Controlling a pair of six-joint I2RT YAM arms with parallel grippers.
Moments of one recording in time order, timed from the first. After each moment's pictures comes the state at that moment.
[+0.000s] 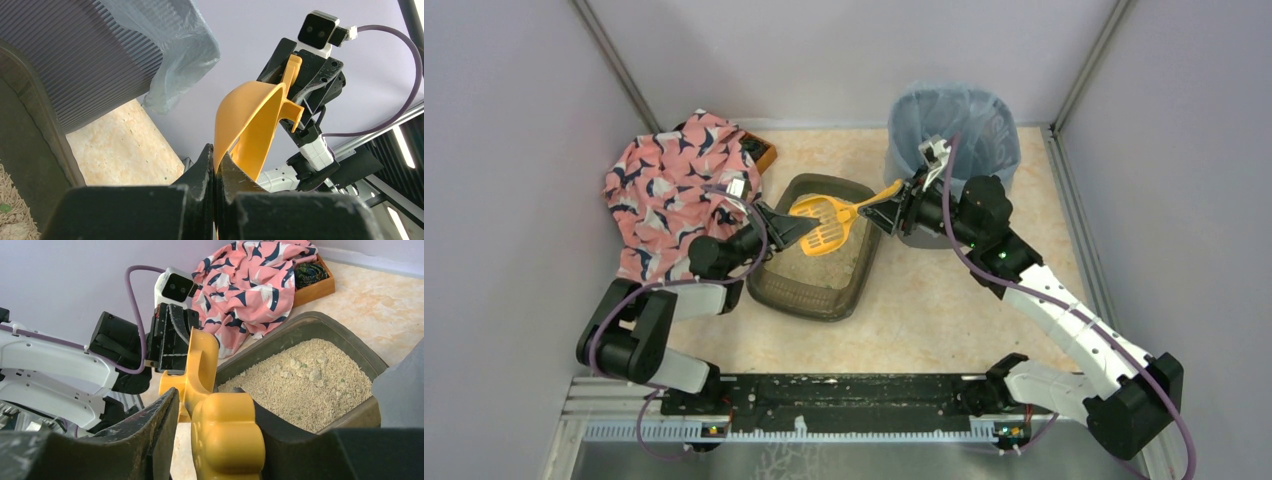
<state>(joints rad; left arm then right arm) -0.33 1.45 0.41 1.51 0.69 -1.40 0.58 1.05 0.94 0.10 -0.45 0.44</state>
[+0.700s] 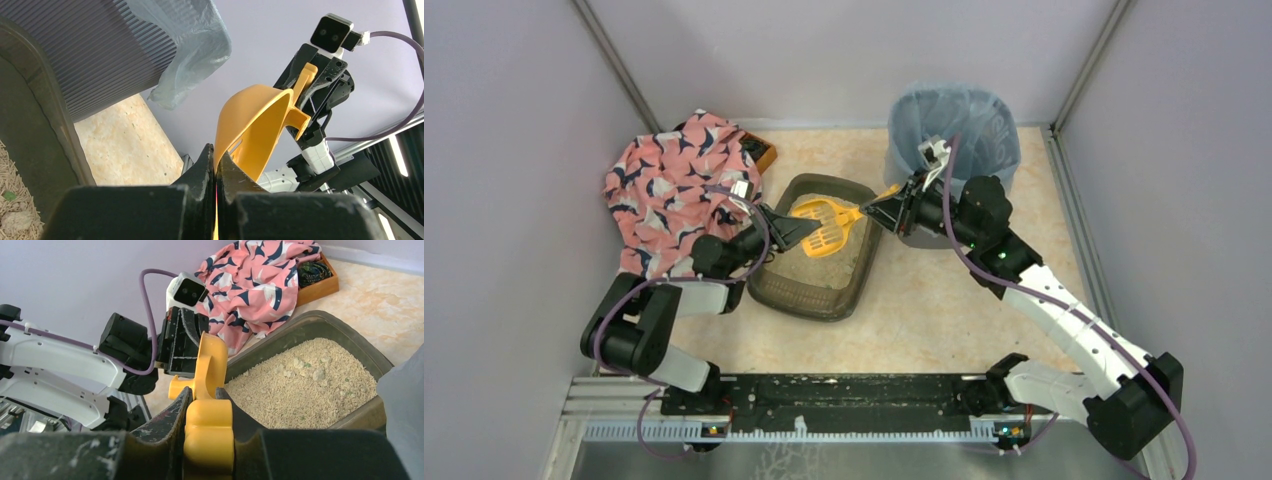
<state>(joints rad) -0.33 1.49 0.41 1.51 0.69 -1.42 0.58 1.05 0.94 0.11 -0.45 0.46</state>
